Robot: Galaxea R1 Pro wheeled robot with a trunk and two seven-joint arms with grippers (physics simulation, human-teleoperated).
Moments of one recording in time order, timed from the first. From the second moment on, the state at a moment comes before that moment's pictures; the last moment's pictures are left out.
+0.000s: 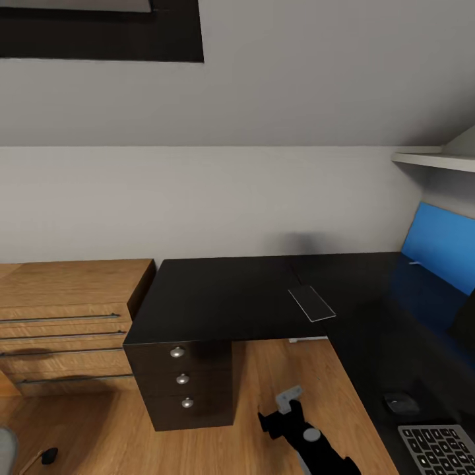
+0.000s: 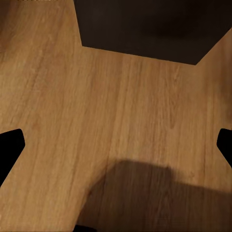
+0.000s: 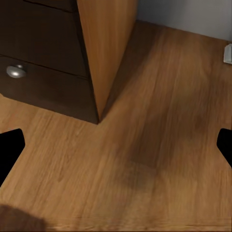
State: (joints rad) left arm -0.25 0.00 -0.50 -0.05 0.72 -0.51 0.00; right arm -0.42 0.11 0.12 -0.50 0.21 0.00 0.10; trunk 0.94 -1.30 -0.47
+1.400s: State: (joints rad) left arm -0.25 0.00 -0.50 -0.05 0.72 -0.50 0.01; right arm -0.42 0.17 0.10 -0.11 0.00 -0.41 0.14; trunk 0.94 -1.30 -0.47
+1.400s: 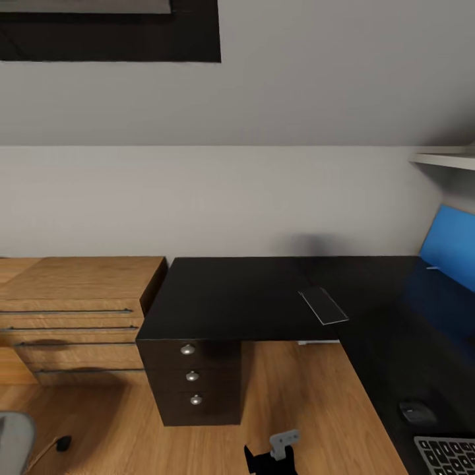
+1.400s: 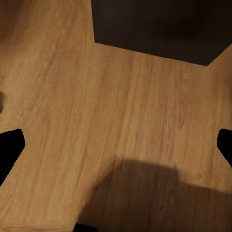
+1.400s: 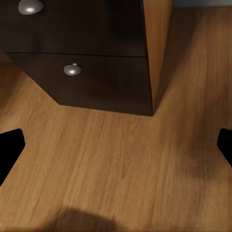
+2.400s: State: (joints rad) left arm -0.25 0.00 -0.51 -0.02 0.72 -0.49 0.01; right arm -0.42 0.17 0.10 -0.11 0.00 -0.41 0.07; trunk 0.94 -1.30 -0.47
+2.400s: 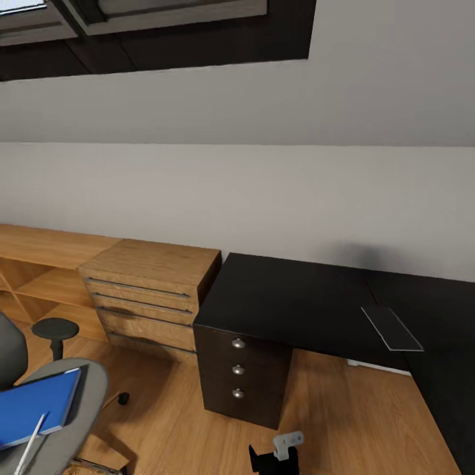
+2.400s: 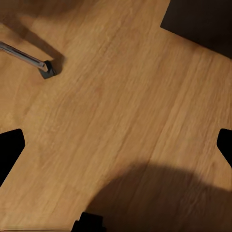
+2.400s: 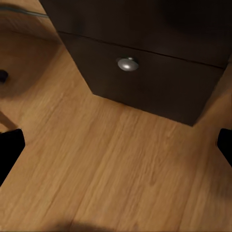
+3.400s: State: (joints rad) left arm -0.25 0.00 -0.51 -0.02 0.72 -0.49 0.01; right arm -0.42 0.14 0.10 -0.11 0.00 -0.52 0.07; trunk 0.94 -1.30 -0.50
